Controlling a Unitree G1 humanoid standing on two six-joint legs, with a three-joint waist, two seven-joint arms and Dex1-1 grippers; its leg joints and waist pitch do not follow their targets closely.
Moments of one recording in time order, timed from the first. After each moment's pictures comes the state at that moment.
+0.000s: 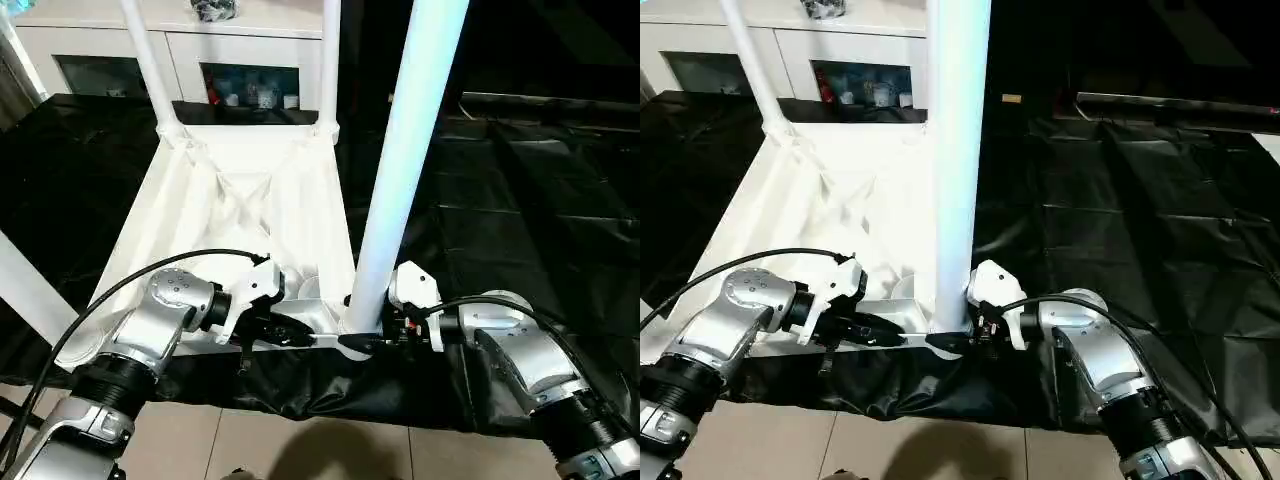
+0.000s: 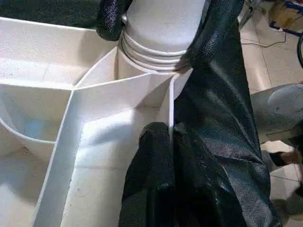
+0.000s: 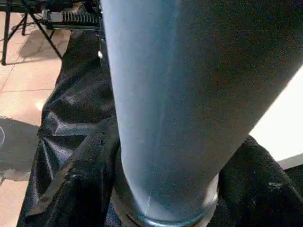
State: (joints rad) left arm -0.50 0.42 -0.29 0.48 -0.08 0.13 -1.37; right arm -0.36 -0.39 0.29 0.26 0.13 0.13 1.12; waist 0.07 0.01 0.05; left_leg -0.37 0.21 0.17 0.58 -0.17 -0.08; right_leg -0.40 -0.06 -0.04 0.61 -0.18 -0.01
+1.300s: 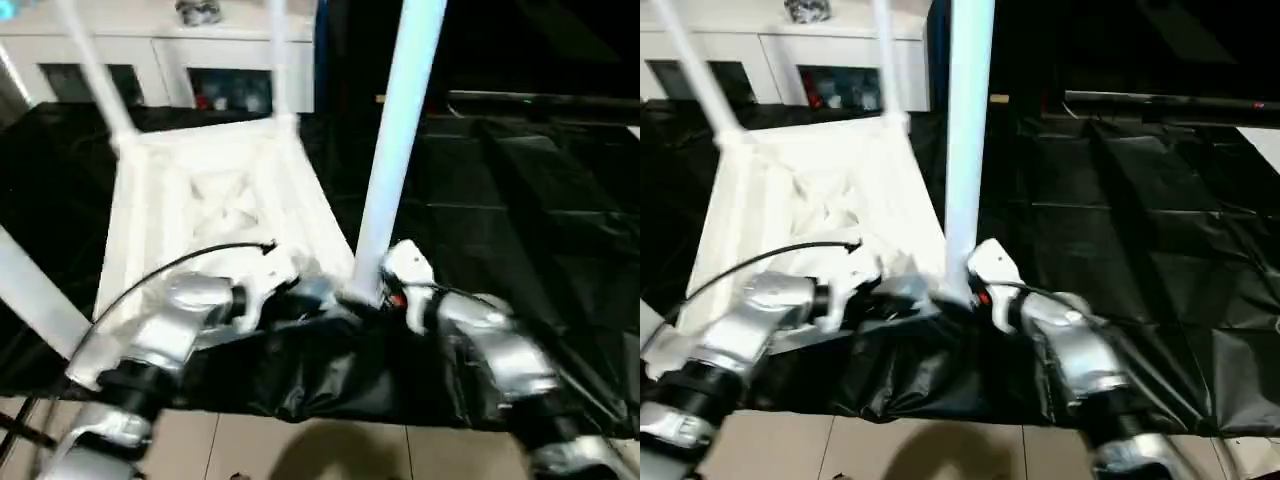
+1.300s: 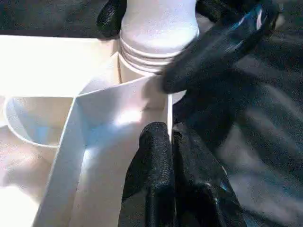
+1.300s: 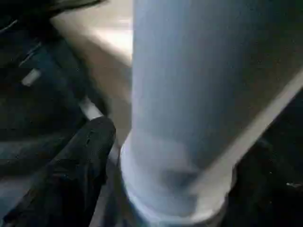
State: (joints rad) left arm -0.48 0.37 -0.25 0.45 -0.03 0.15 -1.19; right arm -0.38 -0.30 0.24 0.35 0.08 0.14 0.91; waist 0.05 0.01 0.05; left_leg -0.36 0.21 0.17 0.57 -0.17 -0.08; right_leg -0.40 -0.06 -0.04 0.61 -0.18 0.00
